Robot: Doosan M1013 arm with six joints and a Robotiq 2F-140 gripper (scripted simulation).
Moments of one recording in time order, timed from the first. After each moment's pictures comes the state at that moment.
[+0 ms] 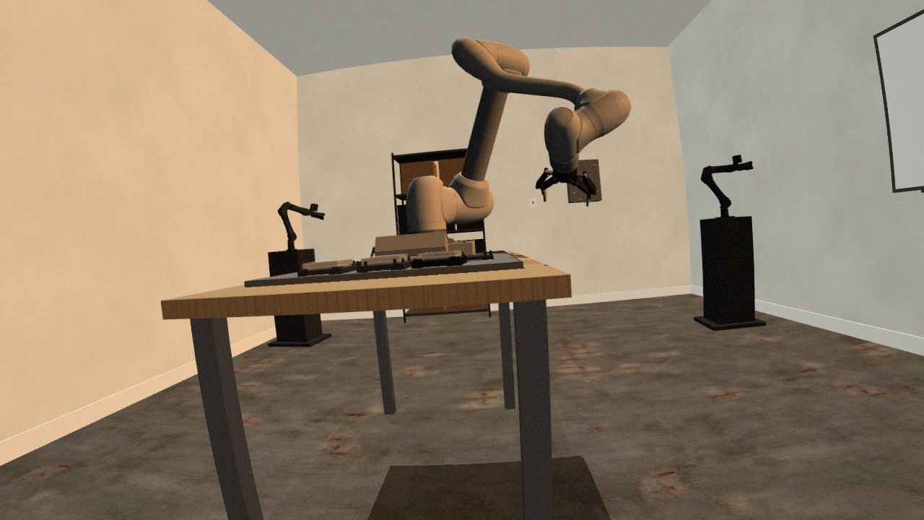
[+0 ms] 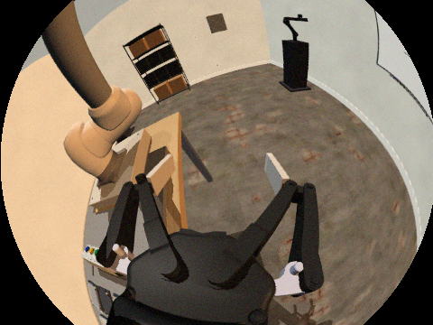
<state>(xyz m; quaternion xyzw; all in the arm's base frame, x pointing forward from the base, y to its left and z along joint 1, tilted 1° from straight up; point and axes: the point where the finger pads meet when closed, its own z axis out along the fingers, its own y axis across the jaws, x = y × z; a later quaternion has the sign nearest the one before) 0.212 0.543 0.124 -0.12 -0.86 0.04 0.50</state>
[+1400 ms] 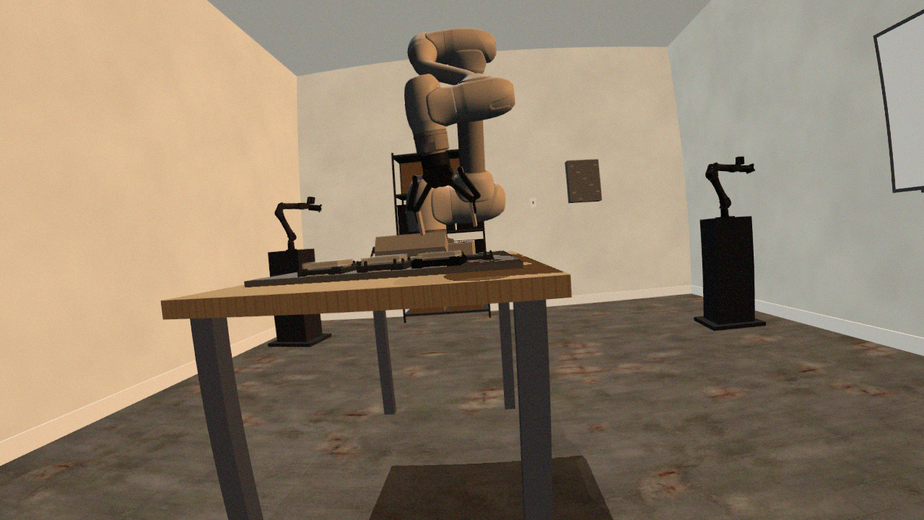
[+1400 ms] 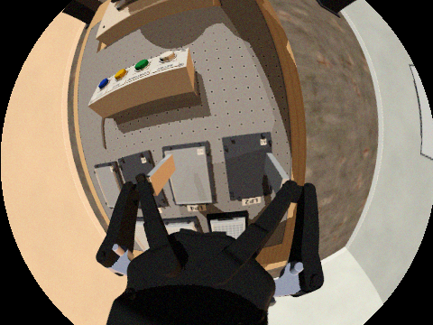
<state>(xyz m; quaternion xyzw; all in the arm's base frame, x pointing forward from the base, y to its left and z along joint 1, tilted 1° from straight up) 0.557 0.190 0.055 0.00 -1.00 -0.04 0.09</state>
